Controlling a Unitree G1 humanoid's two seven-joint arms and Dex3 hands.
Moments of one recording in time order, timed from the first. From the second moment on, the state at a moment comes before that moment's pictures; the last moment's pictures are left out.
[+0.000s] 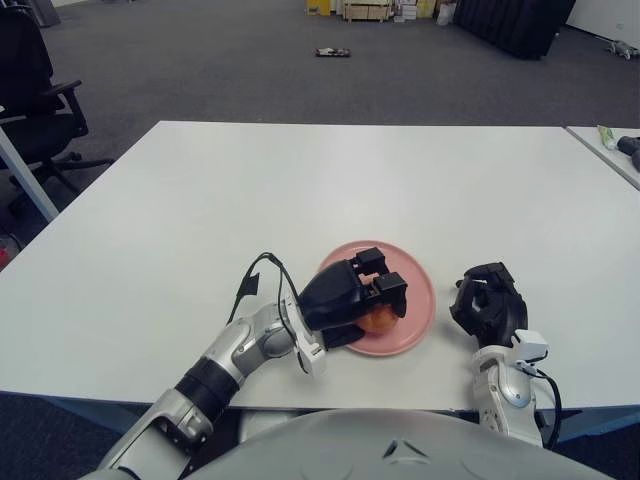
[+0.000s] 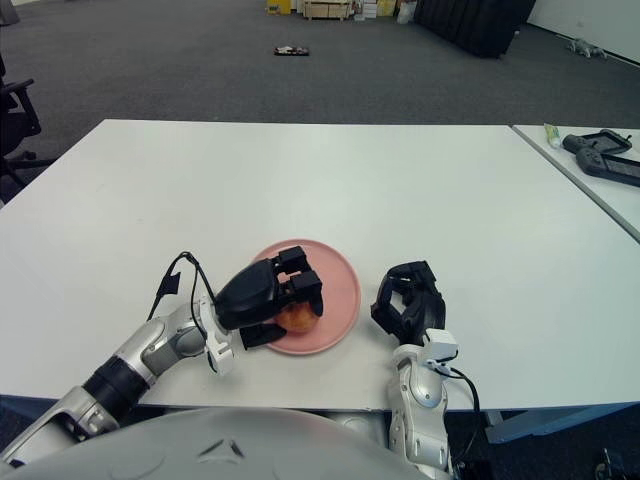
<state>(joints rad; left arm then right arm) -0.11 0.27 -0.56 0.21 0.84 -0.84 0.23 0.42 0.12 -0.11 -0.12 0.10 -0.20 -0.11</state>
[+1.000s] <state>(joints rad) -0.16 0.26 -0.61 0.27 0.79 -0.78 0.23 0.42 0.12 -0.11 -0.12 0.09 -0.19 -0.12</state>
